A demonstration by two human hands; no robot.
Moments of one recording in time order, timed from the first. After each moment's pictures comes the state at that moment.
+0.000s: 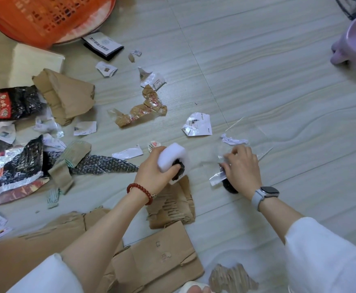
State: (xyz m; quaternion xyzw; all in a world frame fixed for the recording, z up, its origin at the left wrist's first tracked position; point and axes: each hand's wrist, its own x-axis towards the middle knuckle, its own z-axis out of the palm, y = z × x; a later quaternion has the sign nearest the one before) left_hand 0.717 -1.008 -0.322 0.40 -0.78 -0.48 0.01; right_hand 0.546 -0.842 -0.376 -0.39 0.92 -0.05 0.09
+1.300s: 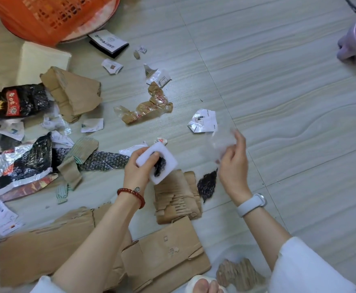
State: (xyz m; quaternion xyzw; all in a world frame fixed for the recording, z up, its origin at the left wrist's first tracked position) left_hand 0.747 -1.023 -0.327 0.52 -0.45 -0.70 0.17; right_hand 0.606 -0.889 -0.328 -0.14 0.84 -0.50 0.15
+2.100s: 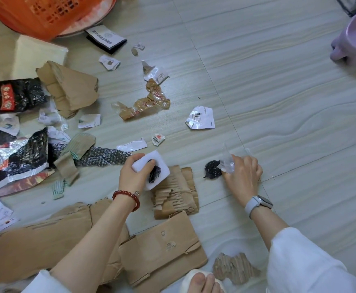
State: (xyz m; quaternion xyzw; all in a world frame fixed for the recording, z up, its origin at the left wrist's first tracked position) left_hand 0.763 -1.017 -0.339 0.56 -0.58 -0.58 0.12; right_hand 0.588 -0.830 -0.386 -0.23 0.96 -0.11 0.09
